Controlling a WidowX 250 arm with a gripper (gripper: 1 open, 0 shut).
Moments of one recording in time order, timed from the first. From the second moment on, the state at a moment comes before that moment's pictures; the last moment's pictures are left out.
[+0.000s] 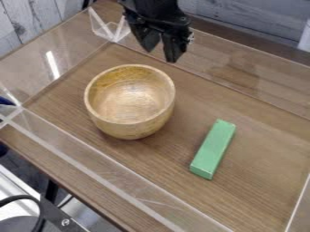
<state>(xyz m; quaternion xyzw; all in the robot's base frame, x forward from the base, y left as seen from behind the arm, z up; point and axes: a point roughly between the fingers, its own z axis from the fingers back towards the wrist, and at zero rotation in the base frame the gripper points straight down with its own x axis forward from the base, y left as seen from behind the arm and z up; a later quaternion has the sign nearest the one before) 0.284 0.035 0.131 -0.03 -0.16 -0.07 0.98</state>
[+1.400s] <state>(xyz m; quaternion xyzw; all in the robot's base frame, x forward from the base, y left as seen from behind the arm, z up) 0.327 0.002 0.070 -0.06 -0.11 -0.20 0.97</state>
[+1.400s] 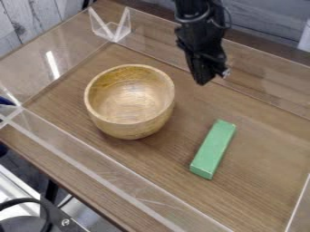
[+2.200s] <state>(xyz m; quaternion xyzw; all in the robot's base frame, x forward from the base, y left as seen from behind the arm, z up) 0.333 -0.016 0.040 -0.10 -0.08 -0.25 0.96</state>
